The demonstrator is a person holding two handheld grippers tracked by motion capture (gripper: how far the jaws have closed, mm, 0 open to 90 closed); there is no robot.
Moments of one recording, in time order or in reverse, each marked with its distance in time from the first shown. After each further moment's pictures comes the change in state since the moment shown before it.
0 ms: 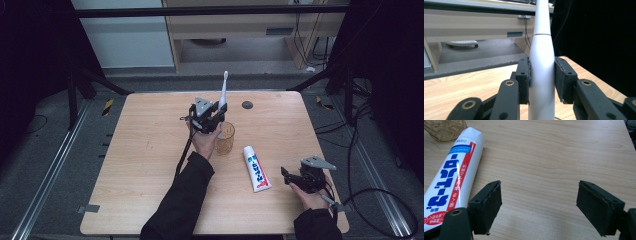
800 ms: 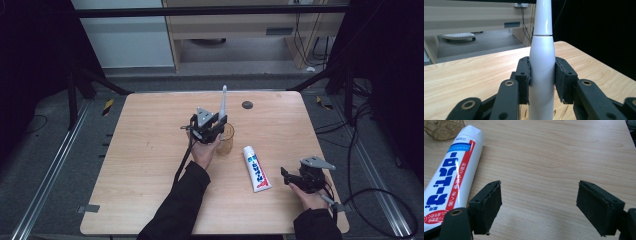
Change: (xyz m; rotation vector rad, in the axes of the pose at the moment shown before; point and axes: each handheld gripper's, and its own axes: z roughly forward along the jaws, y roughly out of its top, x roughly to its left) left arm -0.003 -0.028 -0.010 0.064 -0.017 0.043; right arm 0.001 0.000 0.001 0.007 -0.002 -0.007
